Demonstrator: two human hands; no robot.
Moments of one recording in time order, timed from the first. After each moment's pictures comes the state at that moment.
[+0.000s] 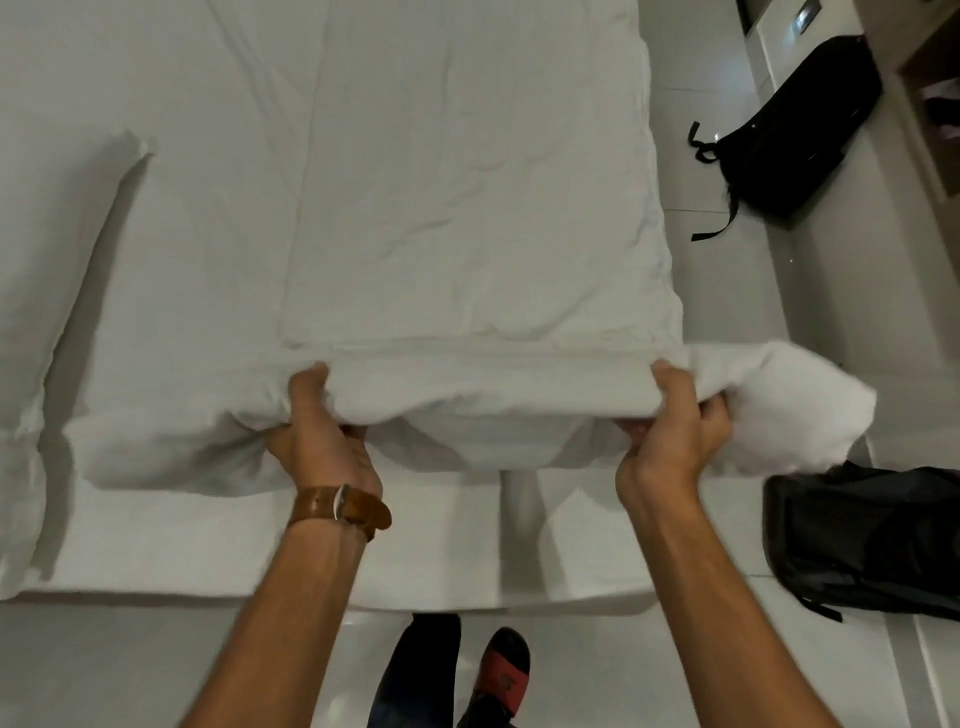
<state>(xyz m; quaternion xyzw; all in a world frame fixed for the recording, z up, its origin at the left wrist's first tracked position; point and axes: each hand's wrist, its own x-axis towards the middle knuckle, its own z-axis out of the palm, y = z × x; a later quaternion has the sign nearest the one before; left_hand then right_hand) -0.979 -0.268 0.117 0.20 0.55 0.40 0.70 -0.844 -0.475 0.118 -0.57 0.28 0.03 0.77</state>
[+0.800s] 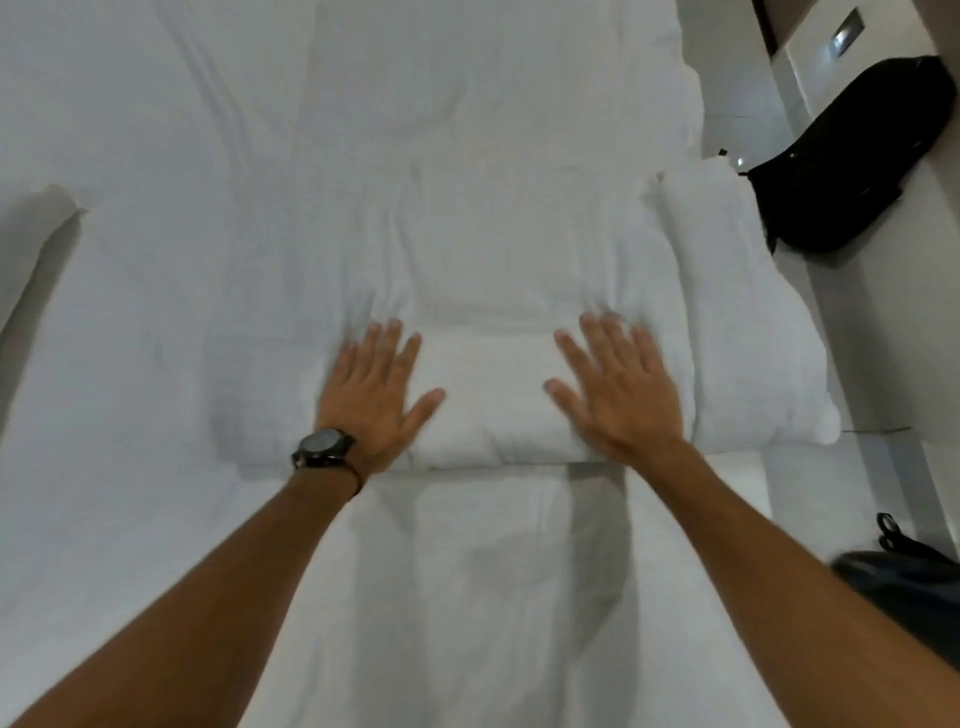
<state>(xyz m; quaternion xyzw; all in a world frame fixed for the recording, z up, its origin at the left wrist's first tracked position) -0.823 -0.094 -0.083 0.98 0.18 -0.08 0.05 -0.639 -0.374 -0.082 -0.91 -0.41 -0.02 0.01</state>
